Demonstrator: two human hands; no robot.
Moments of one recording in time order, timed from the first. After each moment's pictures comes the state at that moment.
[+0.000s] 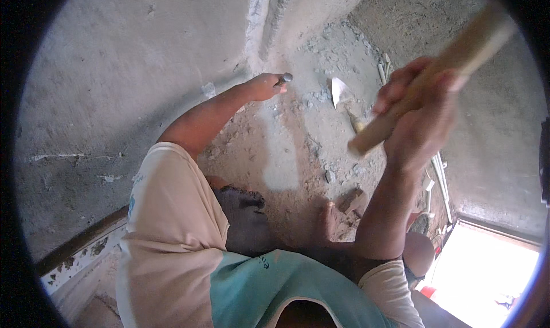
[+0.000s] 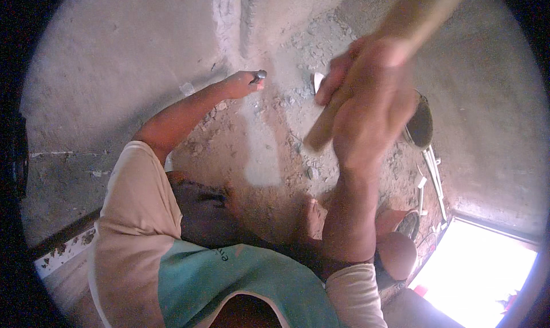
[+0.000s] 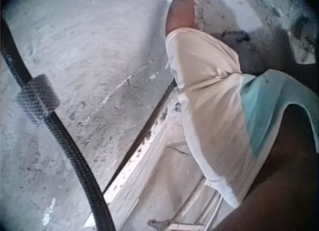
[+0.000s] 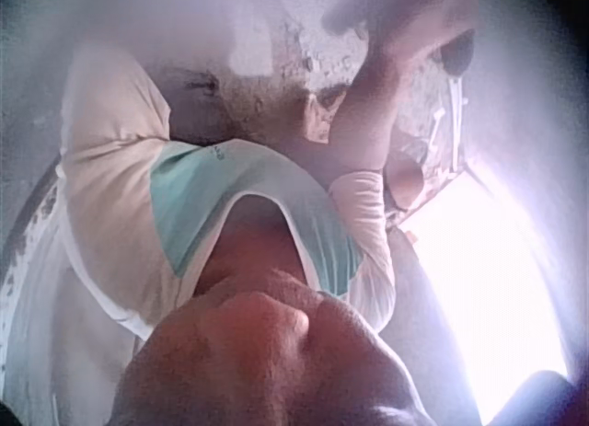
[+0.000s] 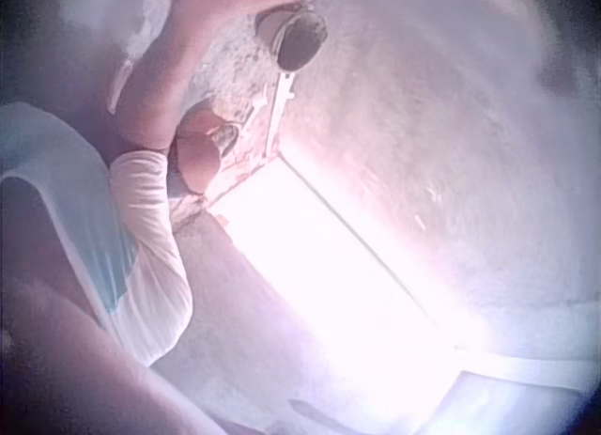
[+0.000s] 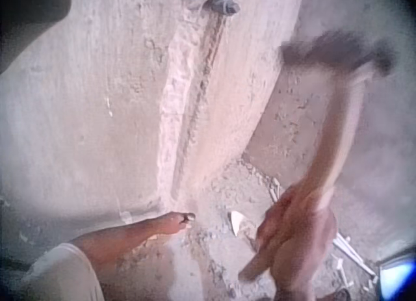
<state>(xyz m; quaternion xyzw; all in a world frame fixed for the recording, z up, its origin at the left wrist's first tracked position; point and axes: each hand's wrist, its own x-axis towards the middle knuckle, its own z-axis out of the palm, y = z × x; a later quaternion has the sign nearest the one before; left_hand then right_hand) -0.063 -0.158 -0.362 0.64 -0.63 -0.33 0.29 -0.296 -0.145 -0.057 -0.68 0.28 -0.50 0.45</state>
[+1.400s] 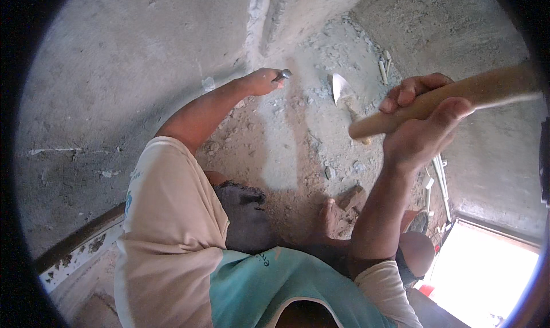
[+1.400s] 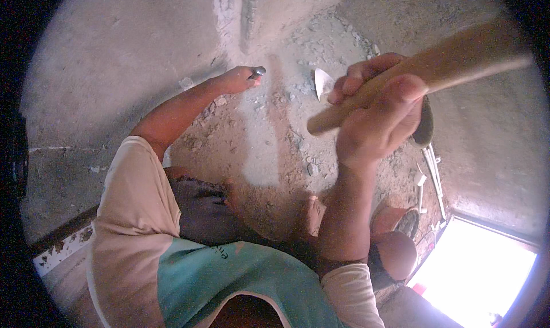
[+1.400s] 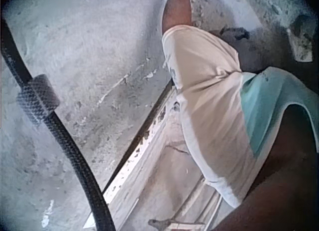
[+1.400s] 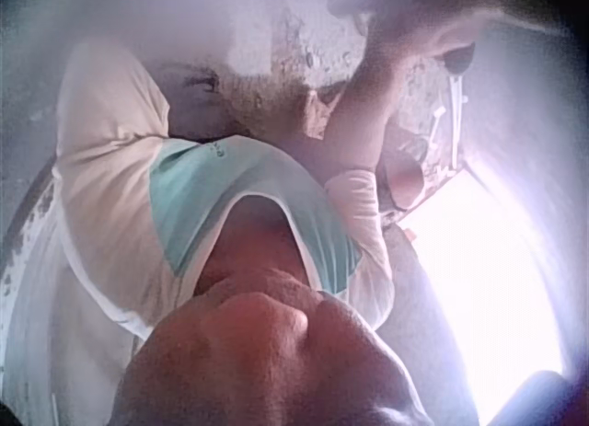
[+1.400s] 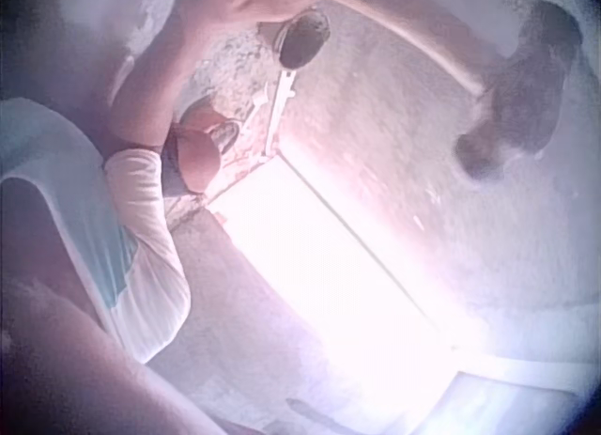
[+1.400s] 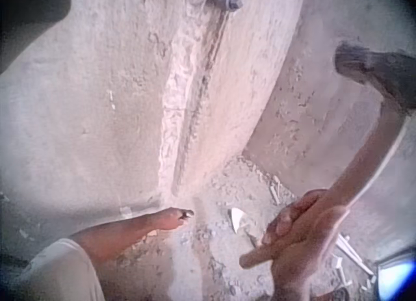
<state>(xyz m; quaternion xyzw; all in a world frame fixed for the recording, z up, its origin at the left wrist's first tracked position) -0.072 -0.149 -0.373 0.63 -0.65 -0.33 0.27 -0.315 -0.134 -0.086 -0.61 0.23 -0.60 0.47</state>
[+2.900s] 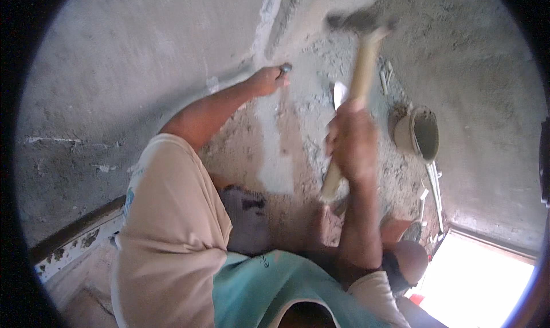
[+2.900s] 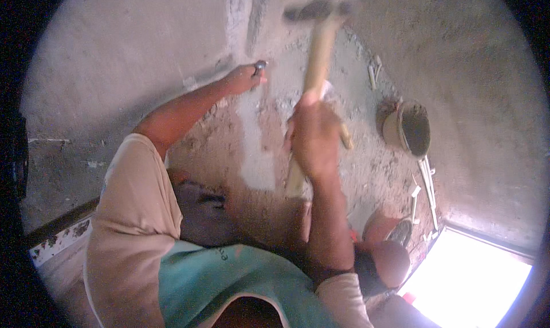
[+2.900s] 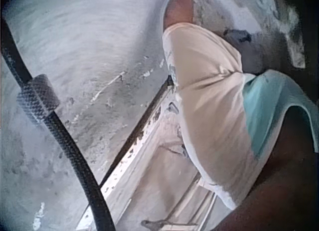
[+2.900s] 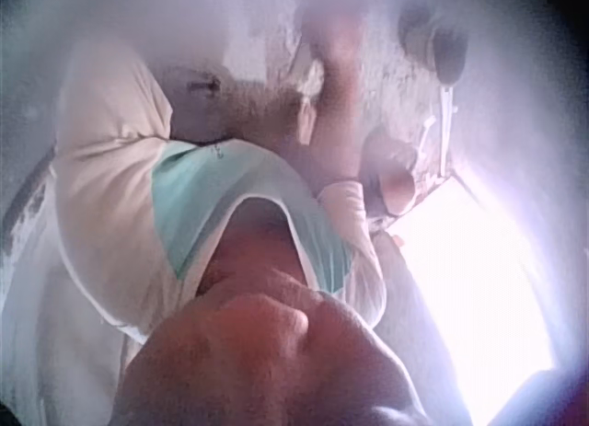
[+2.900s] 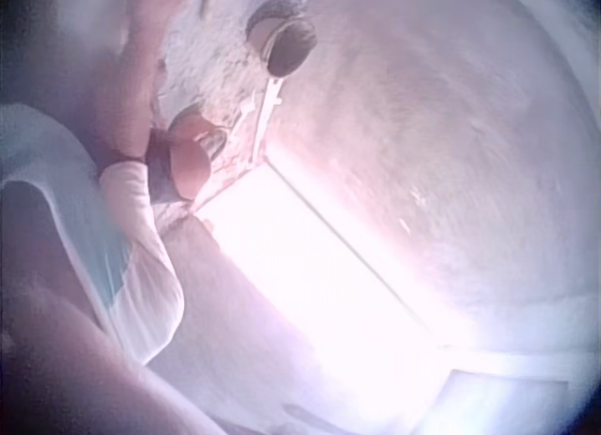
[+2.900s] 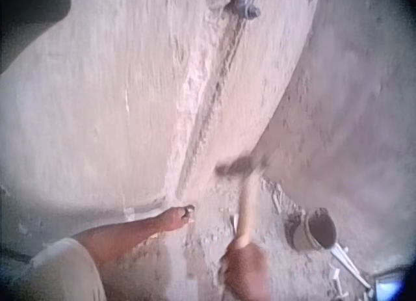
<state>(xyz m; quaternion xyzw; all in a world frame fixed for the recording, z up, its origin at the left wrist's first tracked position) -0.073 -0.159 -0.370 0.67 -0.58 -0.29 0.36 -0.315 -0.115 -0.141 -0.65 0.47 -0.26 0.54</state>
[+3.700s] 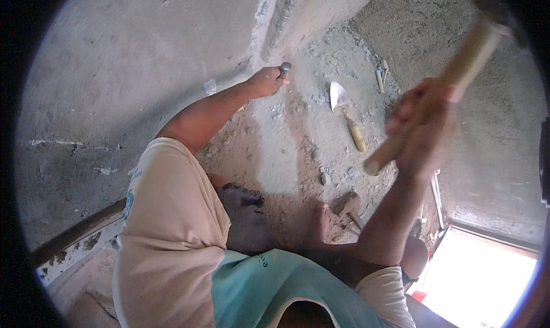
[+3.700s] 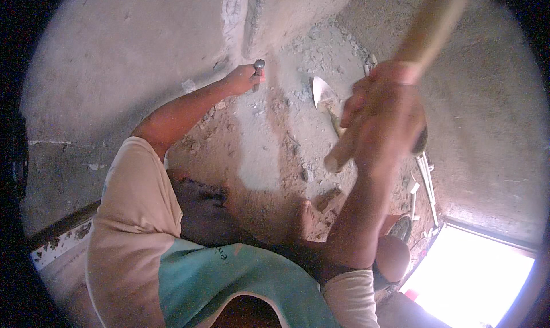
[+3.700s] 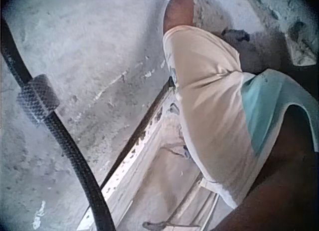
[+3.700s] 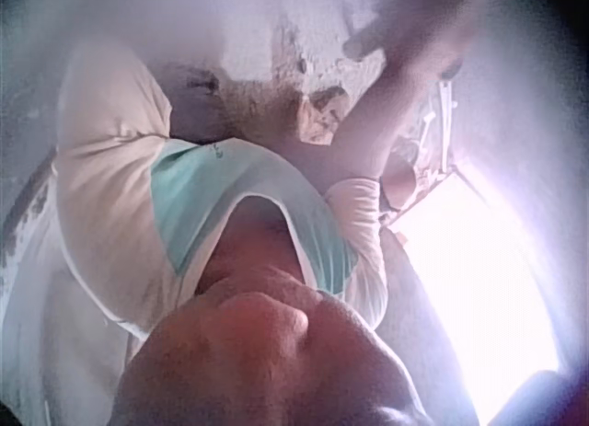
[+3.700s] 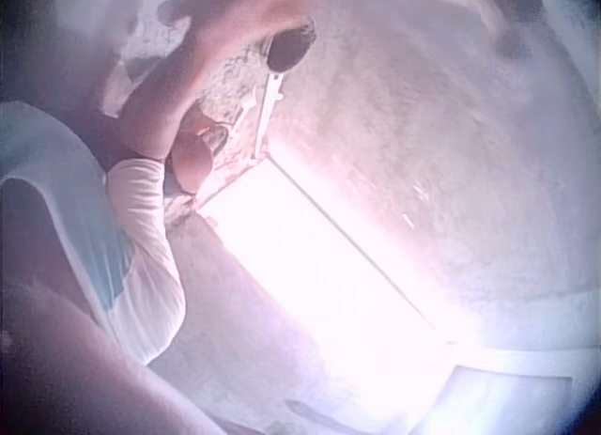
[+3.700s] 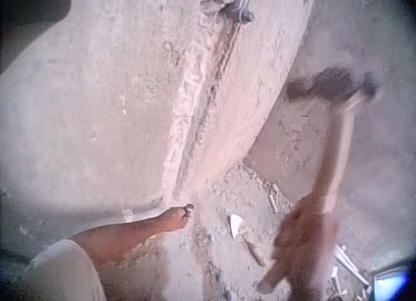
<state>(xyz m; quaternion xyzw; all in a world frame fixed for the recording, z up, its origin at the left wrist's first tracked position) -0.085 -0.155 -0.355 0.67 -0.58 -0.30 0.37 -0.324 -0.130 -0.055 -0.62 0.42 -0.48 0.45</state>
